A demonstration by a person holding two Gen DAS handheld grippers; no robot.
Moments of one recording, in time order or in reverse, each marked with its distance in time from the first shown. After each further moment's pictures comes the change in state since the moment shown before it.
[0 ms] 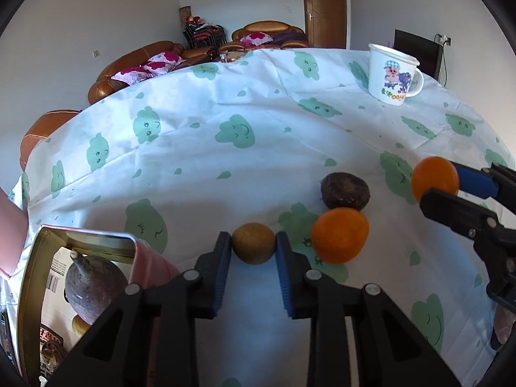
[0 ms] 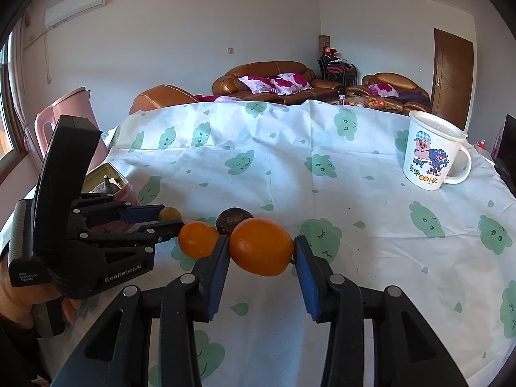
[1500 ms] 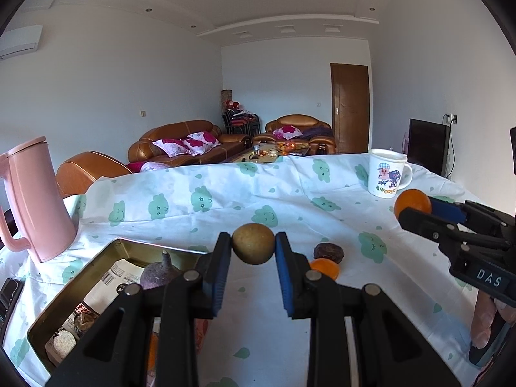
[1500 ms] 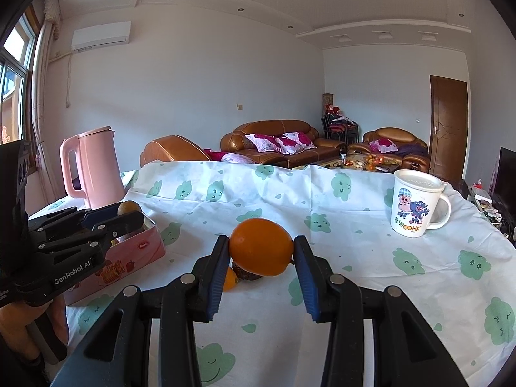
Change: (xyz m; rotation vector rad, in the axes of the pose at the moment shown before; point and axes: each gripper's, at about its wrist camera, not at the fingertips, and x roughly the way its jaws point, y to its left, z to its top) left arm -0.099 0.006 -0.040 -0.132 -0.453 0.098; right arm -0.054 0.011 -0.009 -0.060 -0.294 0.002
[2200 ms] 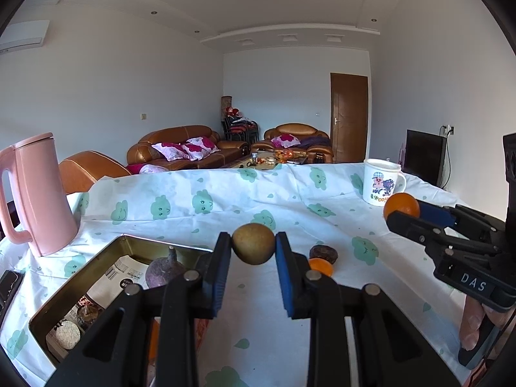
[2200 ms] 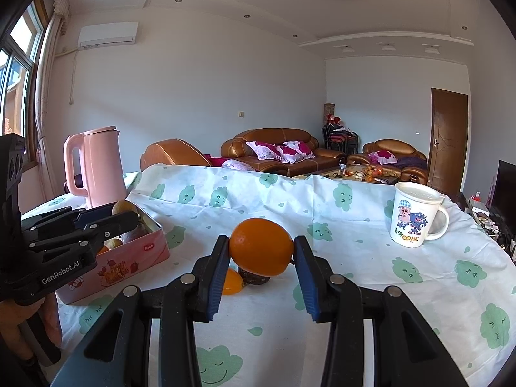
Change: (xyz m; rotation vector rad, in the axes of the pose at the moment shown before) left arm -0.016 0.006 -0.005 -0.030 -0.031 -0.017; right arm -0.004 0.016 0.000 -0.037 -0.025 -0.008
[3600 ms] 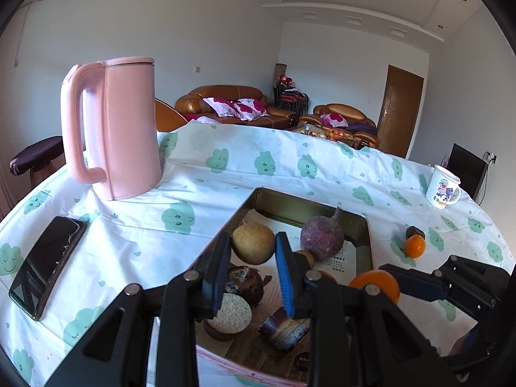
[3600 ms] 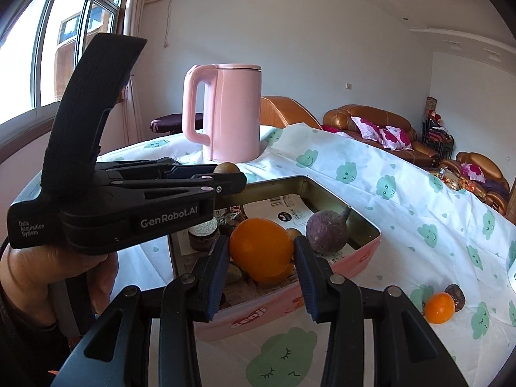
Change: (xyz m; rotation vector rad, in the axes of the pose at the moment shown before) left arm -0.023 0.152 -0.023 -0.204 0.173 0.143; right arm 0.056 0.201 0.000 -0.247 0.208 0.411
